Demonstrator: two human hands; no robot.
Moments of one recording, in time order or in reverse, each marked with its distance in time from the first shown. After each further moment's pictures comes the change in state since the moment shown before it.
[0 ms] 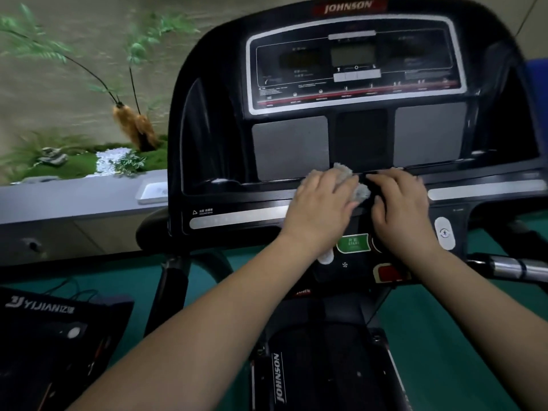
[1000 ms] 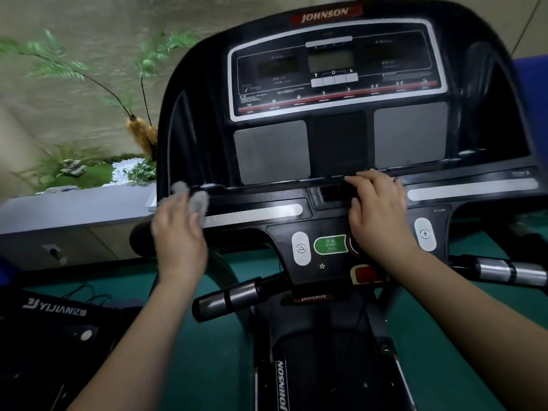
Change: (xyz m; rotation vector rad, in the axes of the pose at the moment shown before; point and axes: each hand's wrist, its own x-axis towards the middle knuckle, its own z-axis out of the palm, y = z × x) left_hand -0.103 -0.107 -0.040 -0.031 0.339 -0.663; right_hand -0.003 -0.001 -0.002 0.091 -0.010 0.016
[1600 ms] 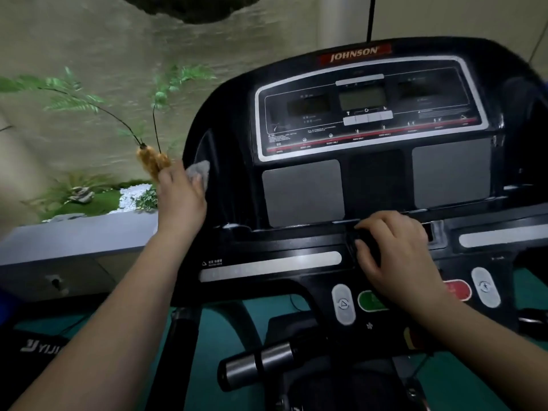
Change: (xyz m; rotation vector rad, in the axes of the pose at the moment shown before) left_hand 0.166 -0.013 0.013 0.046 -0.008 0.057; right_hand 0.018 -0.029 0.017 -0.076 0.007 -0.152
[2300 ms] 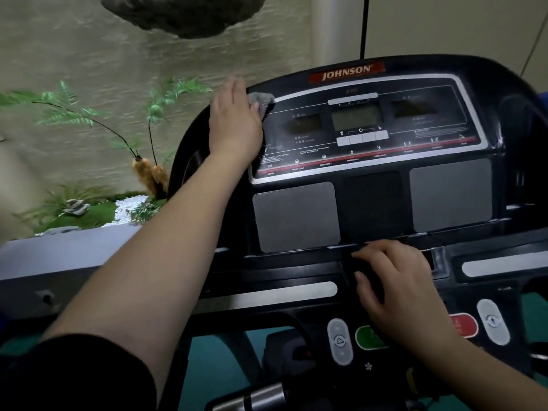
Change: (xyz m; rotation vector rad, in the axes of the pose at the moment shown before) left_hand 0.115 0.141 0.033 -0.001 0.078 0.296; right_hand -0.003 0.006 -0.002 0.053 -0.023 -0.014
